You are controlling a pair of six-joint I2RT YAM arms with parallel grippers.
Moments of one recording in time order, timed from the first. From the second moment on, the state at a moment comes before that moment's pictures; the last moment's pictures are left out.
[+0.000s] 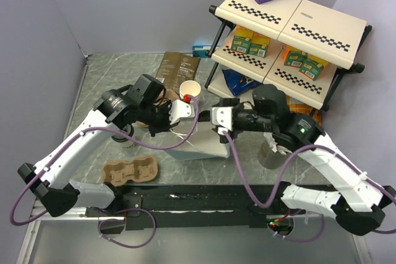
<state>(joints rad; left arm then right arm) -0.72 1.31 1.52 -1.16 0.33 0.63 0.79 1.05 1.32 -0.74 -0.40 -0.87</state>
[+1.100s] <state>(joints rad) -0.66 1.32 1.51 -1.08 0.48 0.54 0.83 1.26 1.75 -1.13 -0.50 -0.74</state>
